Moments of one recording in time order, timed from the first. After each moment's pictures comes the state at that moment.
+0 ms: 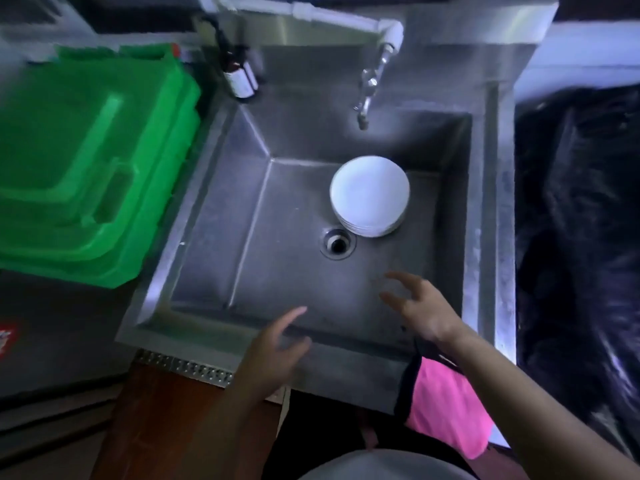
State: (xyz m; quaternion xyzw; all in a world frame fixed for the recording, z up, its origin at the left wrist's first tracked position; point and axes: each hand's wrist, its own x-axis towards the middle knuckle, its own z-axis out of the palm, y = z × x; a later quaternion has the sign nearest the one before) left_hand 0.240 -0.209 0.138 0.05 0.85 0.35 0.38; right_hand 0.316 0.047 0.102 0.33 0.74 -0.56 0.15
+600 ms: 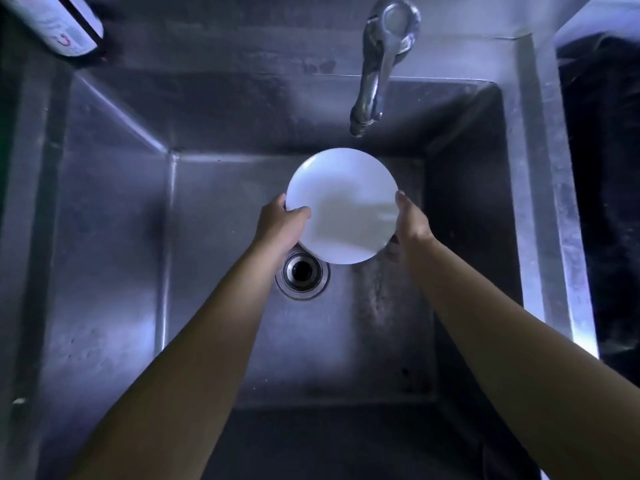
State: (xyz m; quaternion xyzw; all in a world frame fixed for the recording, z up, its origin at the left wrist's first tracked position) left_hand -0.038 0.004 -0.033 0.00 0.82 0.39 0.42; right_hand 0.099 0.153 -0.041 0.65 0.44 -0.62 0.00
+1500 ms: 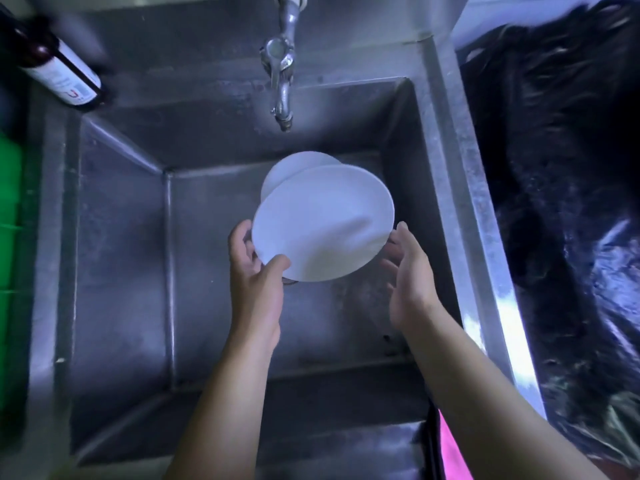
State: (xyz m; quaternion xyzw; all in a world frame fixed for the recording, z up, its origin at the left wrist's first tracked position) left_hand 0.099 -0.054 0.089 -0.04 0.73 0.61 0.30; right_hand 0.216 0.075 0.070 0.62 0.35 -0.70 -0.10
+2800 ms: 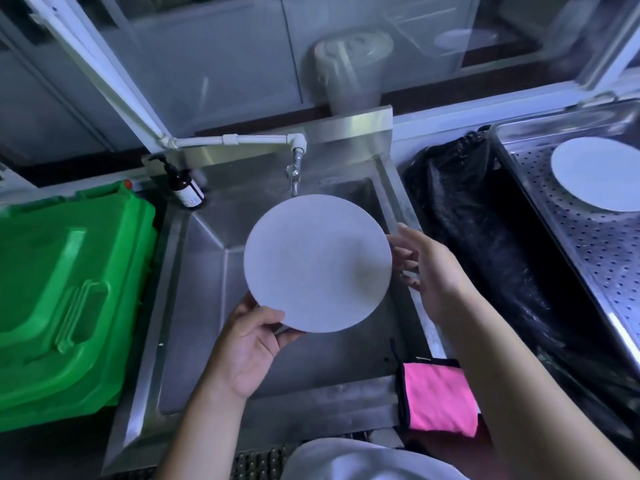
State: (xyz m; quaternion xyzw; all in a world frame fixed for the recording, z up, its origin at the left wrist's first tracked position) left_hand 0.193 -0.170 0.243 0.06 0.51 0.72 0.46; right_hand 0.334 0.046 0.262 0.45 0.52 -0.71 -0.16
